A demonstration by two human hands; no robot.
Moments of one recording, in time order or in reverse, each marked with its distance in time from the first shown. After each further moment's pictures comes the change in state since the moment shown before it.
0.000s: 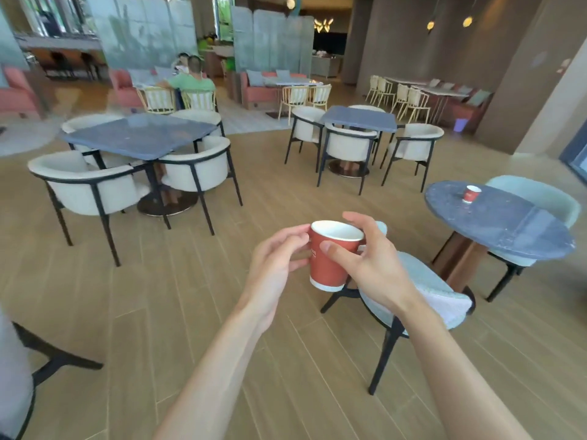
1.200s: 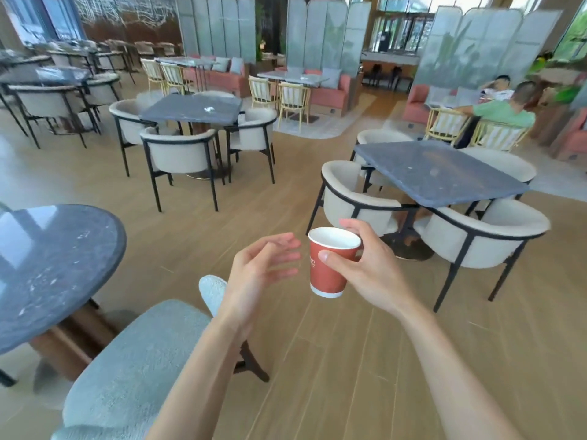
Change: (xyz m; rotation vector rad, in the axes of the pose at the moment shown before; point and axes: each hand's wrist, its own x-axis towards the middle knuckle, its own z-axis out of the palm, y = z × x) left_hand 0.213 0.097 -0.634 0.017 0.971 0.172; right_hand 0.333 -0.260 0.679 0.107 -0.870 -0.493
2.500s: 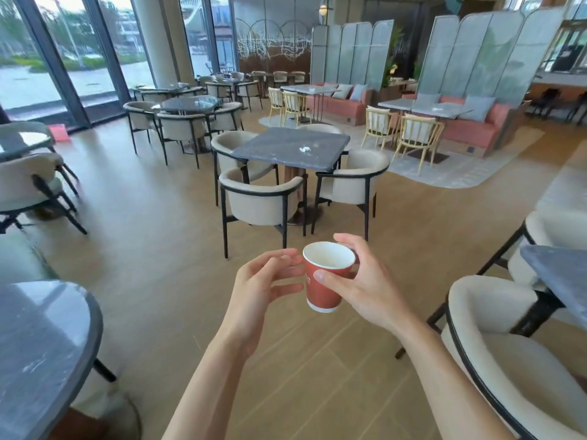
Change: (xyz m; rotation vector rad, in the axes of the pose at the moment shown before) left_hand 0.708 0.017 -0.066 0.046 0.445 0.074; right_hand 0.780 0.078 0.169 0.173 -0.412 -0.267
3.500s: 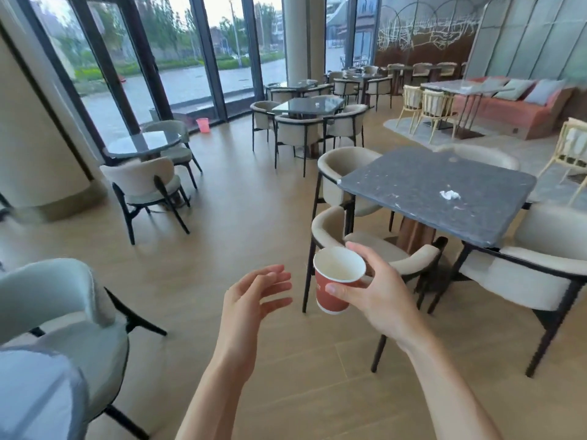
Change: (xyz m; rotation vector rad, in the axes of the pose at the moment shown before) left_hand 0.585 0.034 -0.159 -0.033 0.616 0.044; right_hand 0.670 0.049 0.193 0.271 -0.375 -0.101
